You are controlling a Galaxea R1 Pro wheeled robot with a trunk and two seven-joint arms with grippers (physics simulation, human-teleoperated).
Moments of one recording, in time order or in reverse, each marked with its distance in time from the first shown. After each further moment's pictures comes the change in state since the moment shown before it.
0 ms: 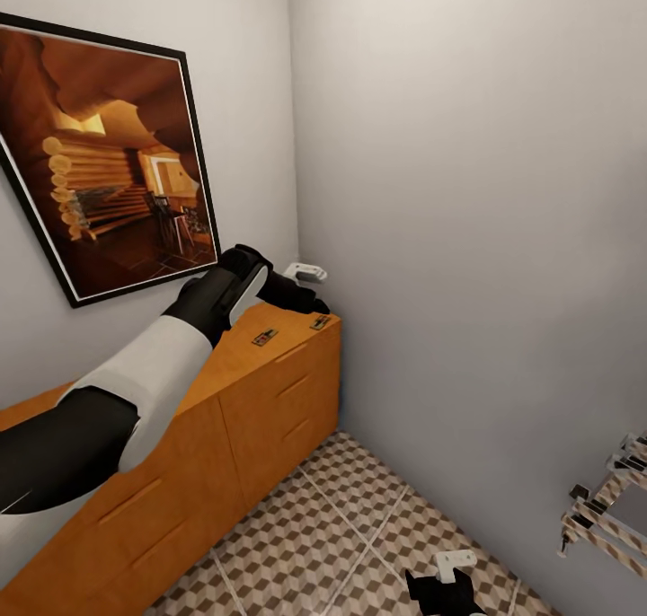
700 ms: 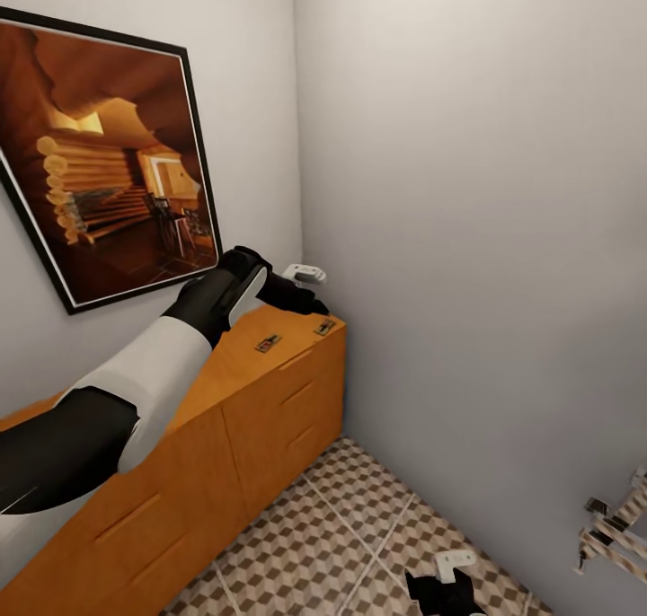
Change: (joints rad) left arm 0.002 0.003 0.000 0.006 -0.002 -0.010 0.000; right arm 0.000 0.000 0.000 0.000 0.000 0.000 0.000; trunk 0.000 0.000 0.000
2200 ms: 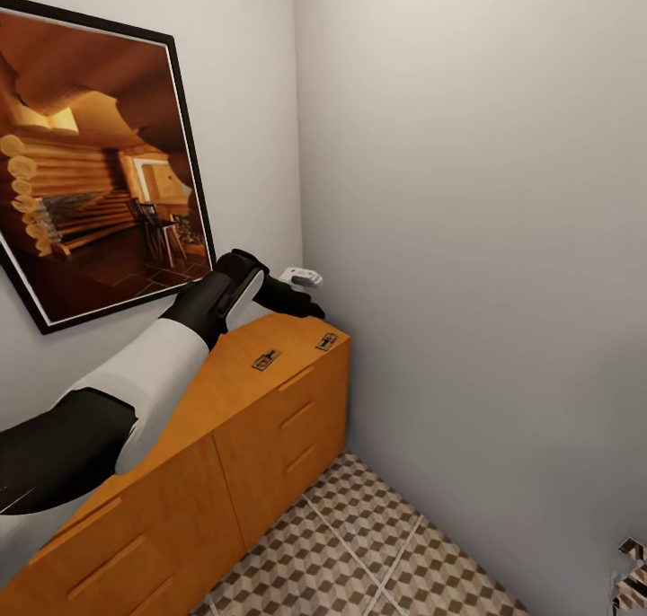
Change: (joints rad) left arm 0.007 0.011 0.000 0.011 -0.001 0.000 0.000; right arm 0.245 0.033 0.001 0.001 -0.001 0.177 0.047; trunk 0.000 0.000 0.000
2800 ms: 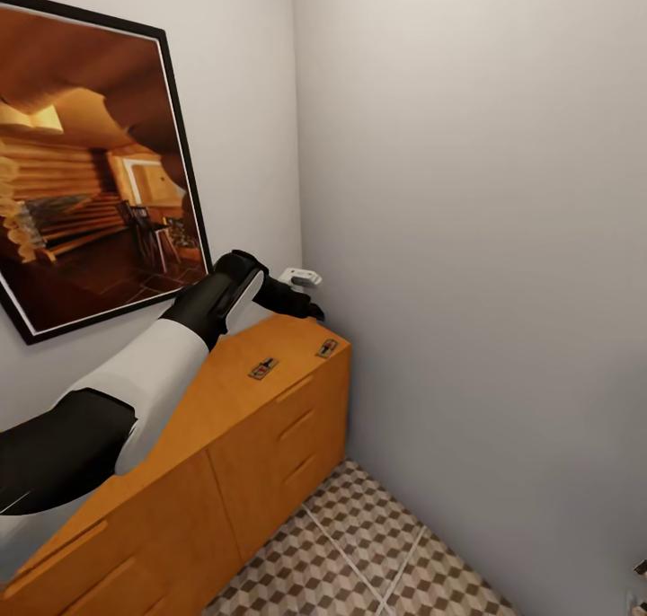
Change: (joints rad) left arm 0.002 0.001 -0.001 0.001 0.001 0.000 0.000; right arm 0.003 0.001 -0.001 -0.001 0.000 0.023 0.004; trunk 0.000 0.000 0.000
